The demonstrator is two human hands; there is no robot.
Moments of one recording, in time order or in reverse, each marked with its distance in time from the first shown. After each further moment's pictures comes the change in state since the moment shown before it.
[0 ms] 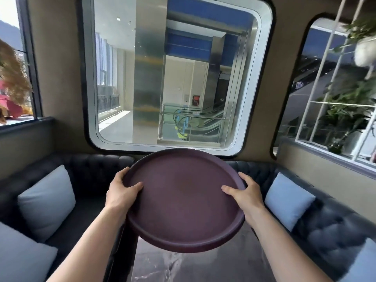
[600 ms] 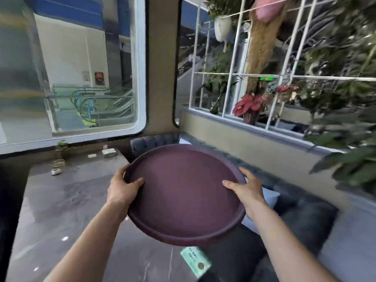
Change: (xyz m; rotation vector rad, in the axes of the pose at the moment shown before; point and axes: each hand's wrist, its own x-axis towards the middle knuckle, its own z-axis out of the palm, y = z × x) left_hand -0.208 0.020 0.291 -0.019 -0.558 0.019; right_hand -0.101 0.077 -0.361 0.012 0.516 0.206
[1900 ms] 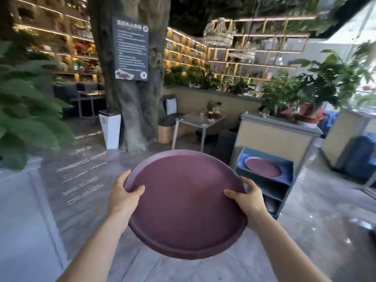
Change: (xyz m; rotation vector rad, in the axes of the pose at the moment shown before) left_hand -0.479 0.006 0.421 0.010 -1.877 0.228; right_hand -0.473 0.097 -0.341 0.013 1.947 0.358
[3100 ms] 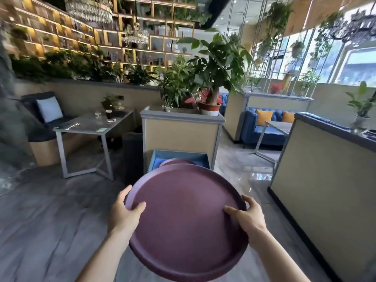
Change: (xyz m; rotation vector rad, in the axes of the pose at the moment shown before) left_hand 0.115 0.022 0.542 0.080 -0.557 0.070; right_hand 0.320 0.084 -0.264 -0.068 0.570 0.209
